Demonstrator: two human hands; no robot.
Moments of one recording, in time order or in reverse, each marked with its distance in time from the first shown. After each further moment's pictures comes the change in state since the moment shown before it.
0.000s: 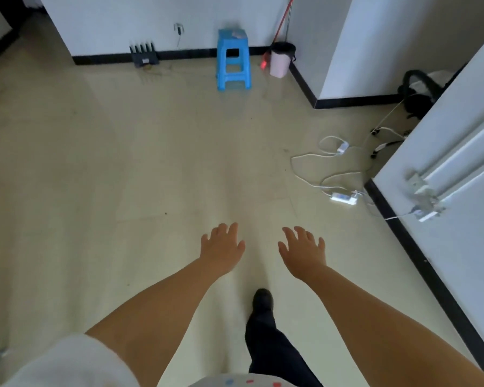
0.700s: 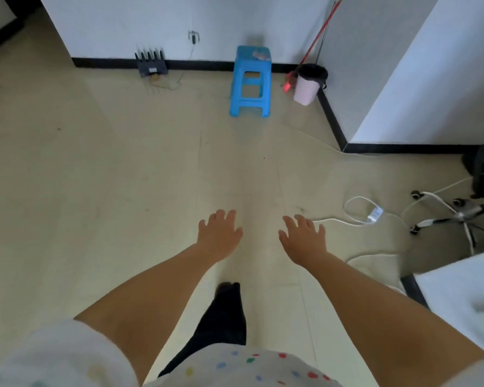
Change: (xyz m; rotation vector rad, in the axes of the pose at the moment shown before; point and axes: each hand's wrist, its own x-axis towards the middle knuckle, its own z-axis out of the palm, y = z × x) left_hand 0.548 -0.030 -0.196 -0.041 0.078 -0.073; right_hand 0.570 -0.020 -0.210 -0.097 0.045 -0.117
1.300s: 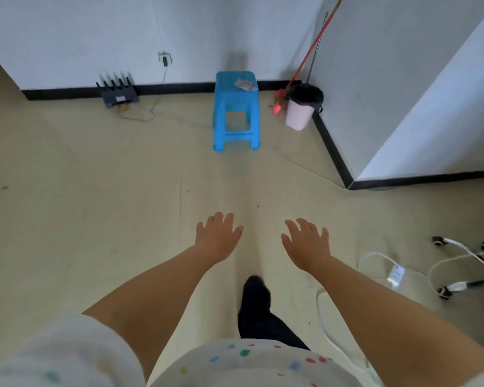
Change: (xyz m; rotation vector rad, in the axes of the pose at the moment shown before) left_hand 0.462 -0.003 -0.134 0.024 -0.089 0.038; right_hand 0.436 0.037 -0.140 0.028 -0.034 0.051
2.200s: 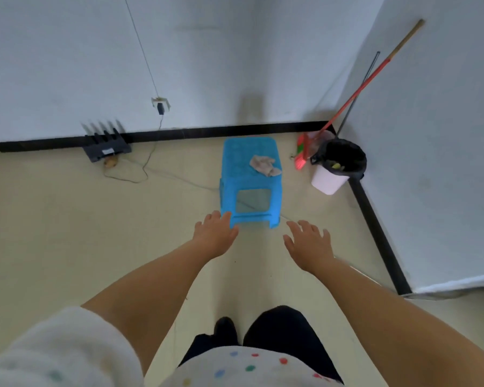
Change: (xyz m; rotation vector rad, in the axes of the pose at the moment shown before) left_hand 0.647 -0.088 -0.280 0.005 -0.066 -0.032; right_hand 0.663 -0.046 -0.243 0.047 -0.044 -0.012
